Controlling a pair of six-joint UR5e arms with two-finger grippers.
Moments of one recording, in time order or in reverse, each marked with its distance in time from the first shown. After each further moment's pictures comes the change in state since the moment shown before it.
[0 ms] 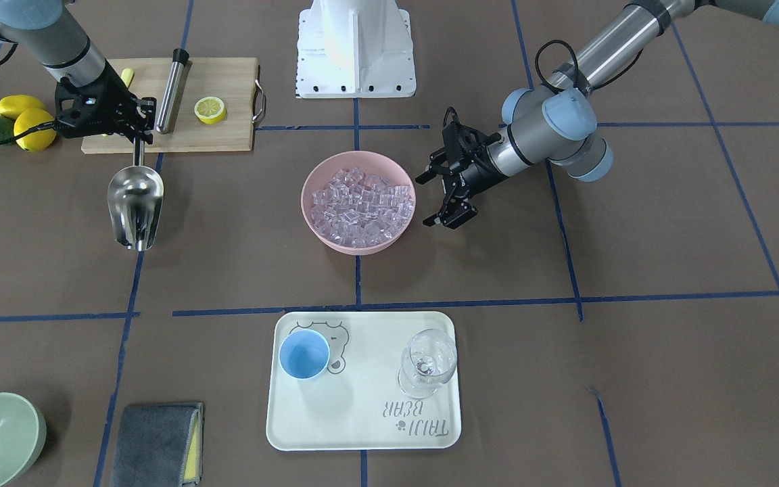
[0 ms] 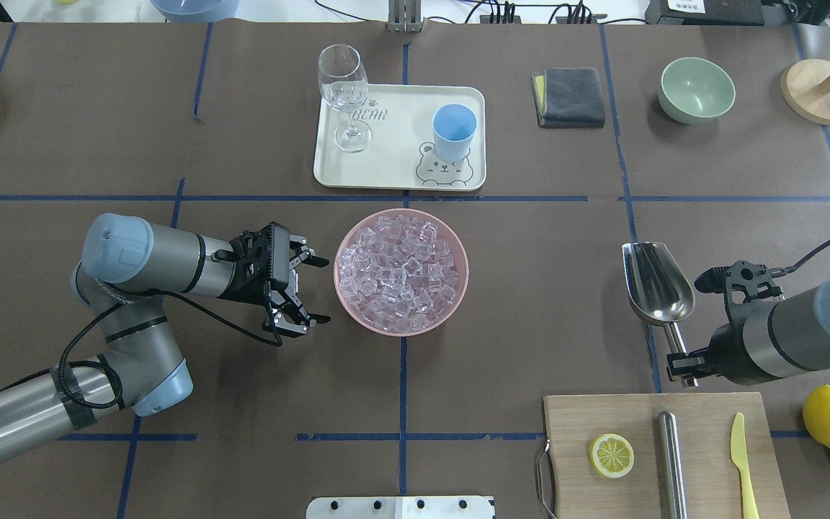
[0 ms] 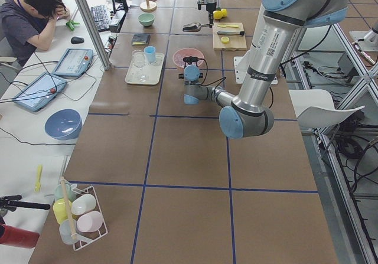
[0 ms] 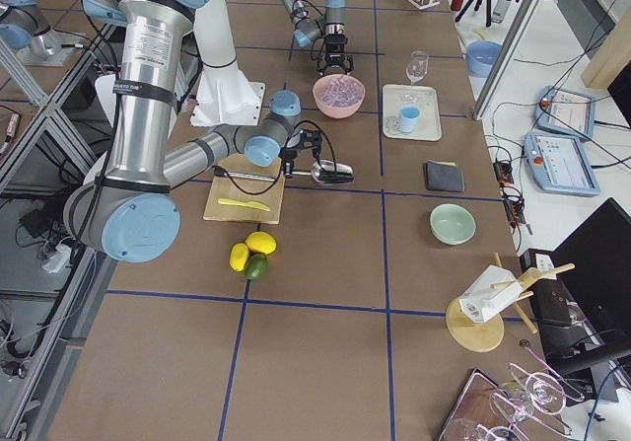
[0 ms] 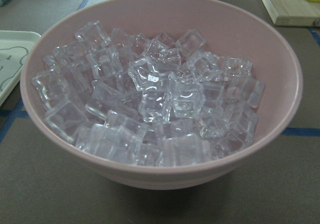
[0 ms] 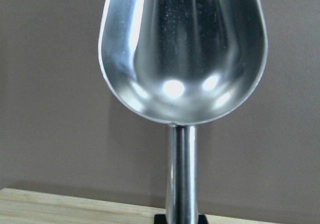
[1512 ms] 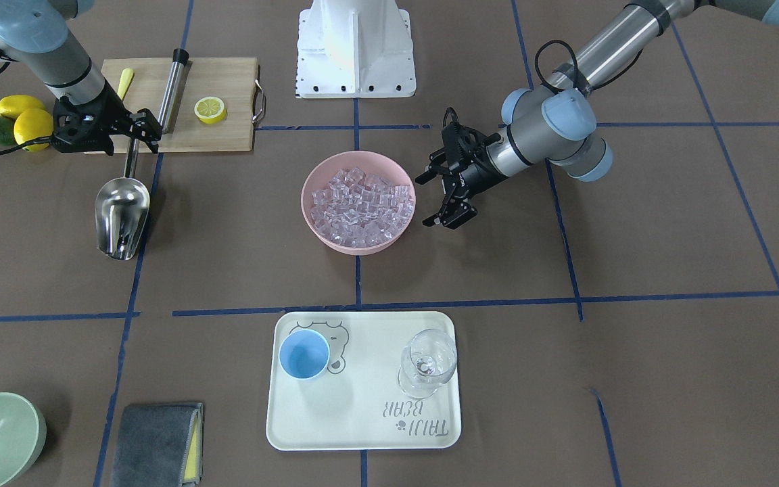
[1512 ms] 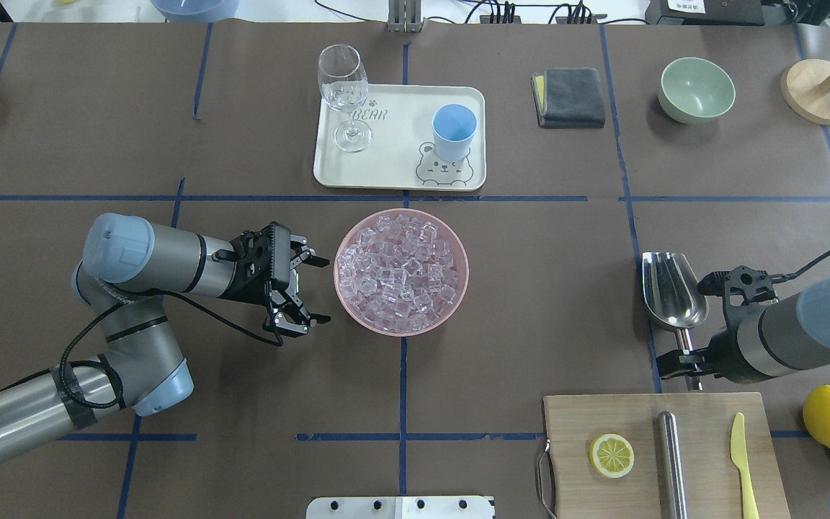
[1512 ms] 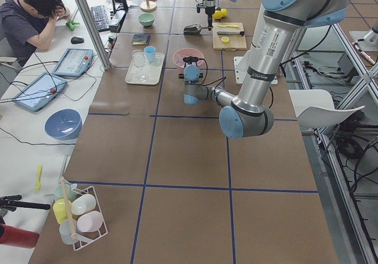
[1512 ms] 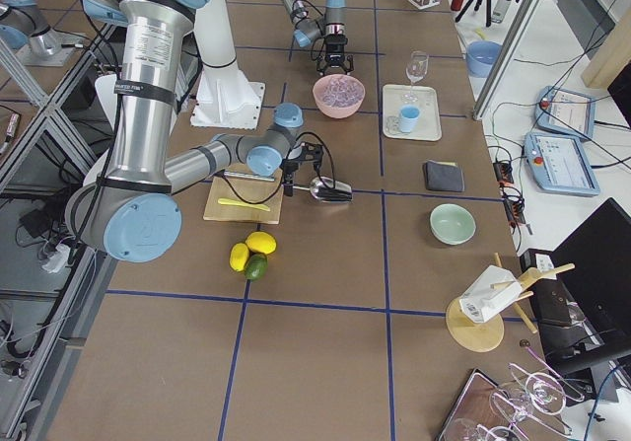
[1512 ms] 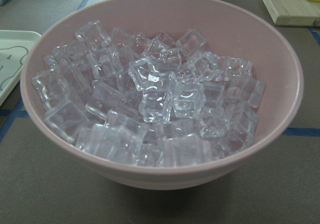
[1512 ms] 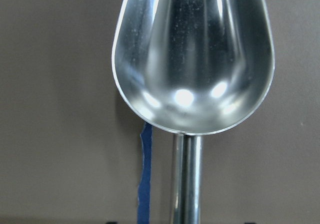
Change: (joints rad) left arm 0.000 -0.001 0.001 0.003 0.000 0.000; right arm -0.010 0.005 -0.086 0.013 -0.020 0.084
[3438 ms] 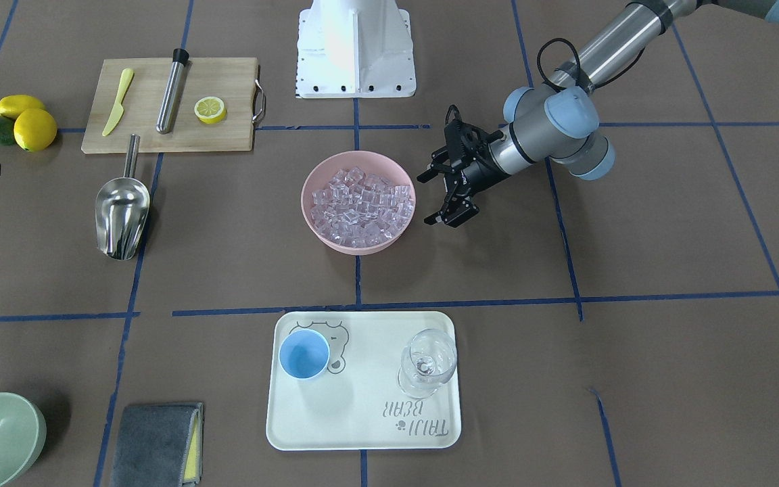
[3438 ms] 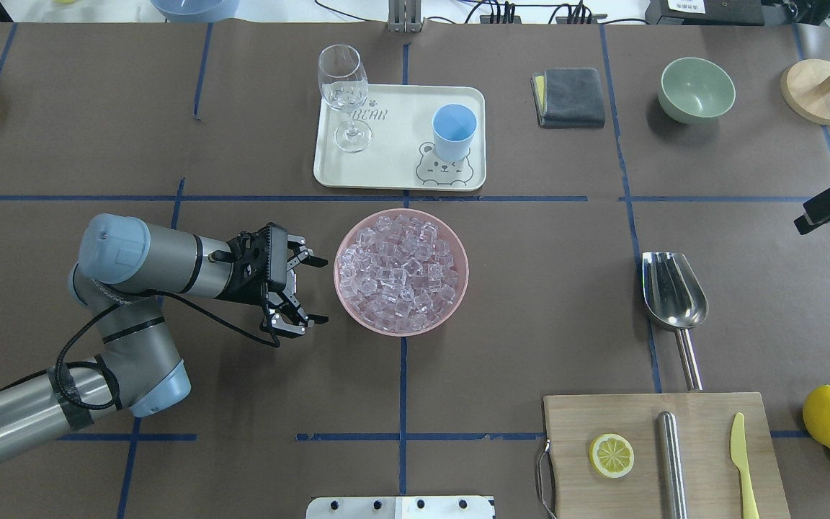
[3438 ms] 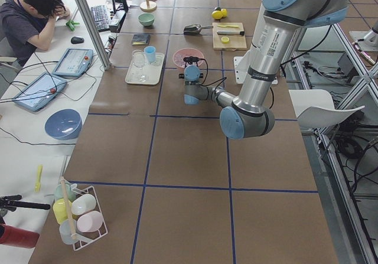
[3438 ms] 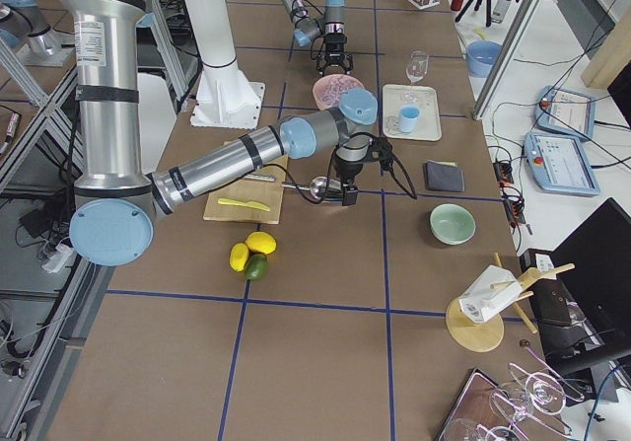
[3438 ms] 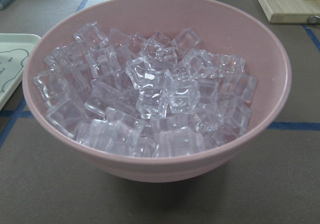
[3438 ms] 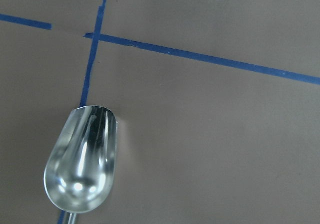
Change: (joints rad) left arm -0.001 0.006 -0.007 -0.001 0.000 0.008; right arm 0.651 0.192 0.006 -0.543 0.368 -0.820
